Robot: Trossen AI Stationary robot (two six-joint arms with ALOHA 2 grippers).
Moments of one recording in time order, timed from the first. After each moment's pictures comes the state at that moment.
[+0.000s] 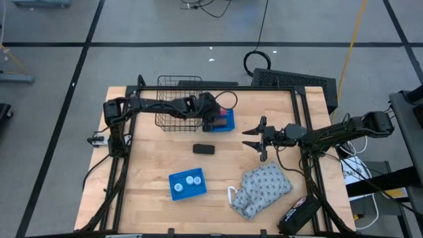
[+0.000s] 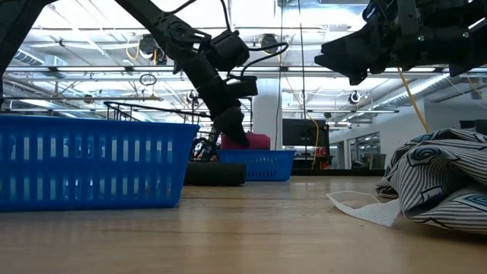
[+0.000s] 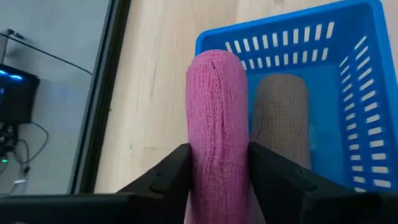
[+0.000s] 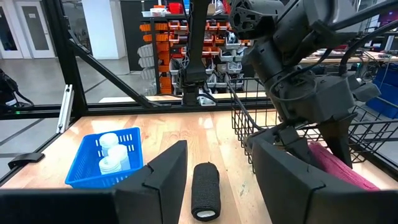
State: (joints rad) left arm 0.32 1.89 1.26 -0.21 -0.17 0.41; right arm 0.03 1.04 0.26 0.79 0.08 0.03
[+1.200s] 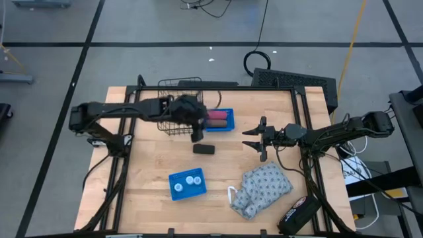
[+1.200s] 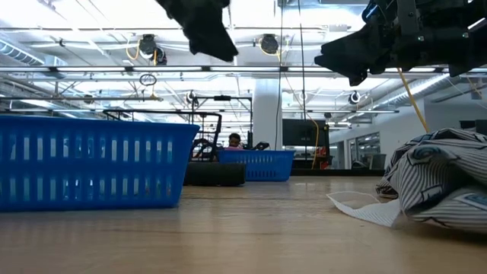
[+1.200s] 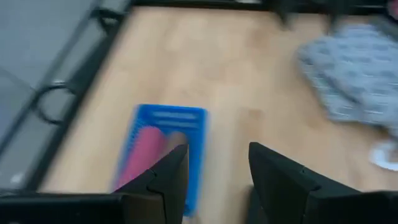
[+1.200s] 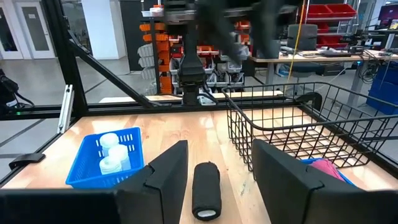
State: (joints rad) left arm 0.15 1.49 1.30 -0.48 -0.05 0.04; right arm 0.03 1.04 0.26 0.79 0.08 0.04
